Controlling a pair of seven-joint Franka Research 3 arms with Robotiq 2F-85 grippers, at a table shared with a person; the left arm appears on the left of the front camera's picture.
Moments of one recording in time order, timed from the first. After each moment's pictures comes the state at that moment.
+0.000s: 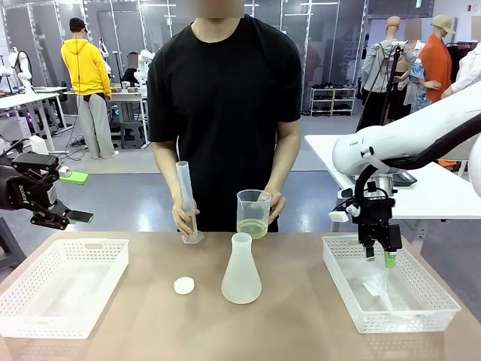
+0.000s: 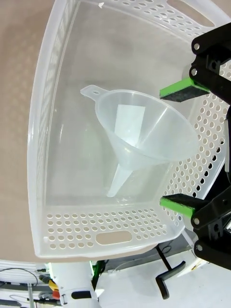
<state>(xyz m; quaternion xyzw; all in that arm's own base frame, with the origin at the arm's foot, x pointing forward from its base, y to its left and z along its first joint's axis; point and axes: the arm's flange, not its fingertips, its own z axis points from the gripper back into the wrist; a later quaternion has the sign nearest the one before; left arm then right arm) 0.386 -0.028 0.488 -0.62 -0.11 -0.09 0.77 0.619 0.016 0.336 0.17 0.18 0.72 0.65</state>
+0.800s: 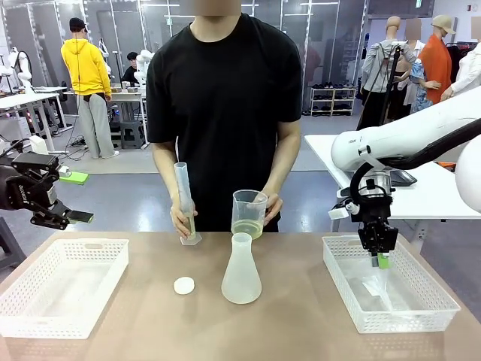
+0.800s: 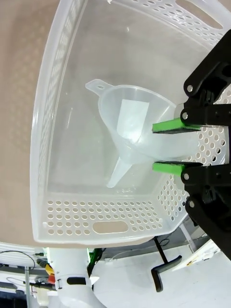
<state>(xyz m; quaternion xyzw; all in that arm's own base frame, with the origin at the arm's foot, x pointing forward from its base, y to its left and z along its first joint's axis) 0.386 -0.028 0.488 -0.62 -0.11 -0.09 0.77 0.631 0.014 0.332 0.21 0.20 0.72 0.63</state>
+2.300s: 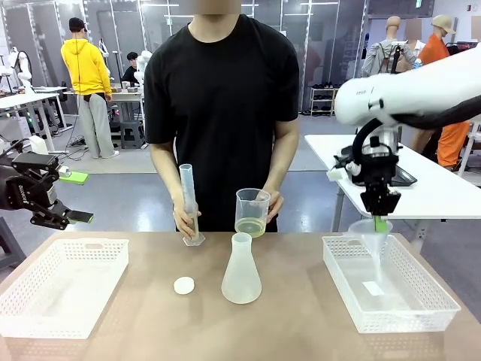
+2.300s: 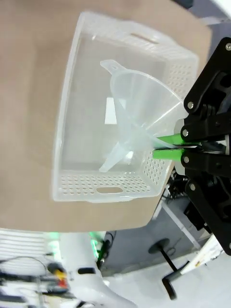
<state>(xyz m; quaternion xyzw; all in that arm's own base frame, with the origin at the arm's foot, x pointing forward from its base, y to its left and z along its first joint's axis) 0.386 -0.027 0.488 -0.62 -0.11 -0.09 0.77 0.594 0.045 0.479 0.13 0.14 0.72 0.67</state>
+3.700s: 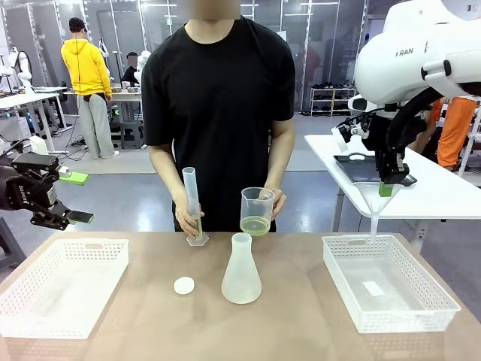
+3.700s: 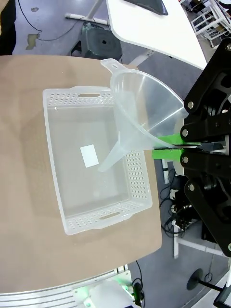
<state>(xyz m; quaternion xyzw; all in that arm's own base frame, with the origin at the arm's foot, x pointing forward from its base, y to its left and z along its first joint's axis) 0.386 -0.027 0.488 -0.62 -0.11 -0.09 0.77 0.499 0.068 0.575 -0.07 0.00 0.66 0.75</state>
